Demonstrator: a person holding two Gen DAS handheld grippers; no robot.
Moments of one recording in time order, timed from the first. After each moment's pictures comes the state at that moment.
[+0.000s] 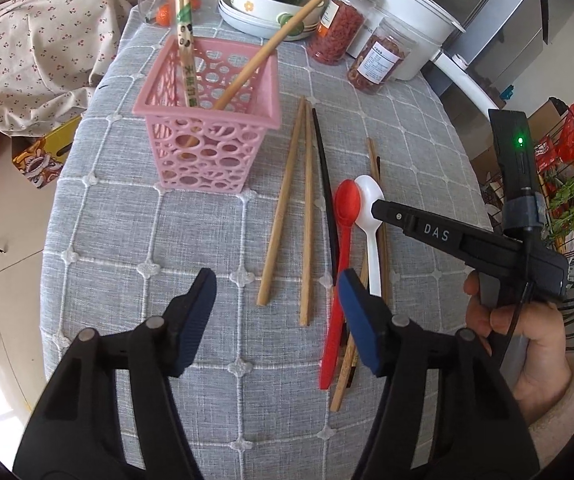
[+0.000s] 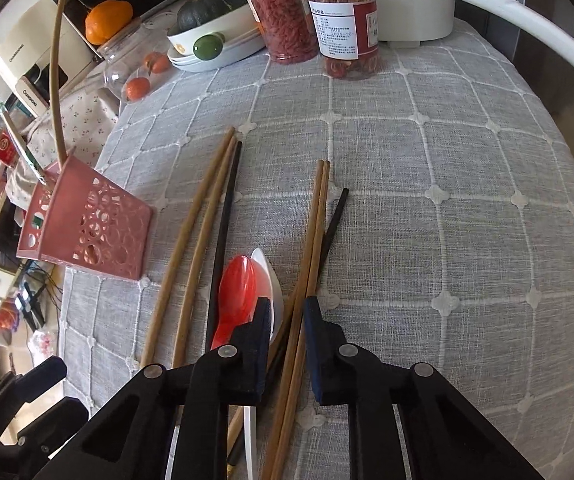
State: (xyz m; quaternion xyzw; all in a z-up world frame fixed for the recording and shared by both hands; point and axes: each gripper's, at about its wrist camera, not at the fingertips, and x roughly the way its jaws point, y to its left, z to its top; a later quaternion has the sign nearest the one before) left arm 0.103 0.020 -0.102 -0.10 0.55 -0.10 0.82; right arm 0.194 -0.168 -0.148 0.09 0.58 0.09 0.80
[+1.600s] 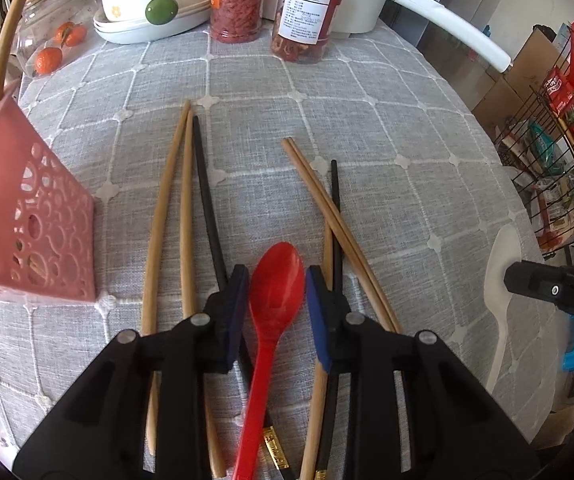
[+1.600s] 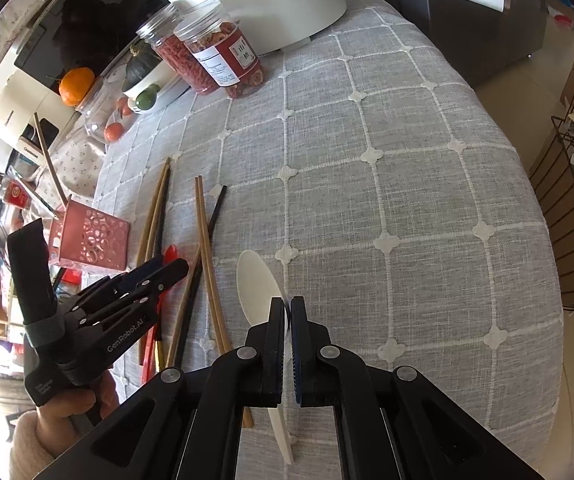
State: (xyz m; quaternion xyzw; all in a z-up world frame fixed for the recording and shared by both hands) left arm 0.170 -0.081 -0.152 0.01 0.54 -0.14 0.83; right arm 0.155 -0.291 -0.123 0.17 0.59 0.08 0.79
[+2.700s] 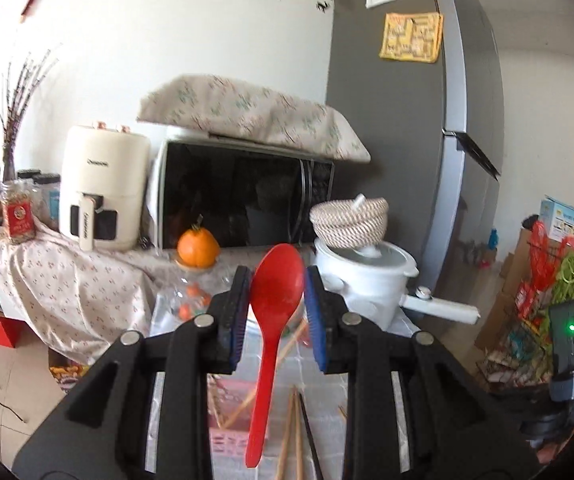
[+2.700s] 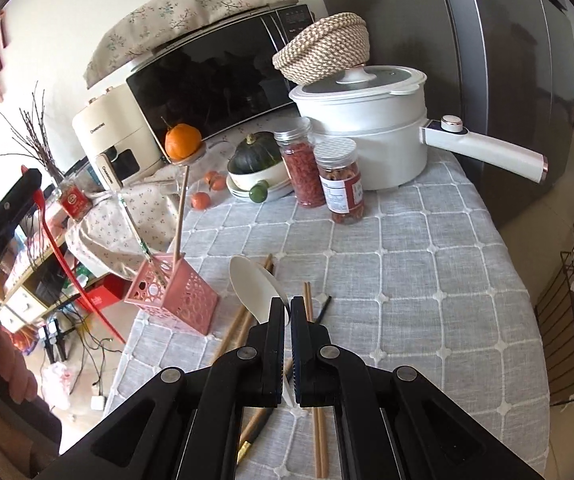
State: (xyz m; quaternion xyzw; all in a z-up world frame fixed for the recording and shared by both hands) left arm 0.079 0.027 0.037 -0.07 0.08 -0.03 0.99; right arm 0.131 -0.220 -0.027 0.11 0.40 0.14 0.90
